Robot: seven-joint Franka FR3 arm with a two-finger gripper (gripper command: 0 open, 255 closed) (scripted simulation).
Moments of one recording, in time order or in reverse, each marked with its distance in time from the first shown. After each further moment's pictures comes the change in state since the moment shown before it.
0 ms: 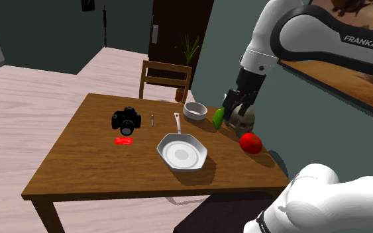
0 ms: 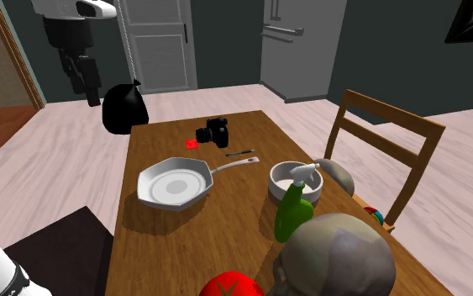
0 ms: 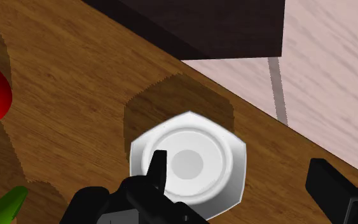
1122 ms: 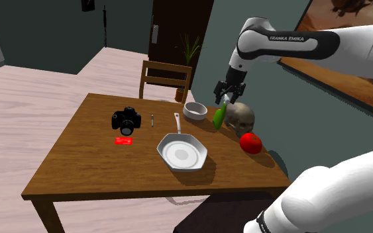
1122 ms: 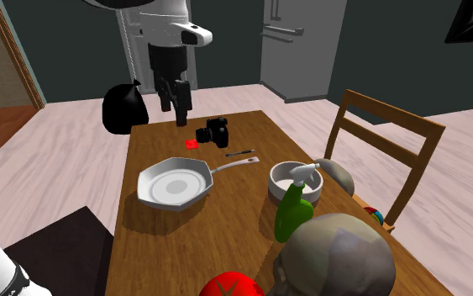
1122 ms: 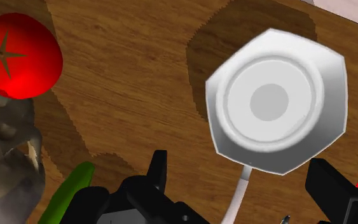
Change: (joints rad) arm -0.133 0.403 -0.165 0.191 -0.098 0.214 -0.079
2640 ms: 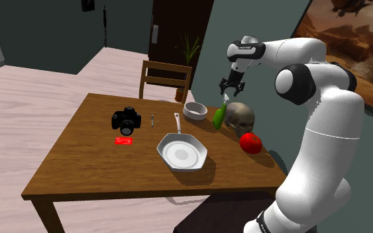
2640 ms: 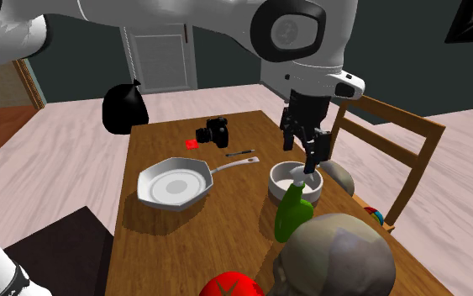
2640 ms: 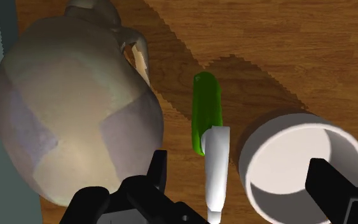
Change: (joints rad) arm -0.220 0.745 -0.189 0.703 0.125 0.038 -0.123
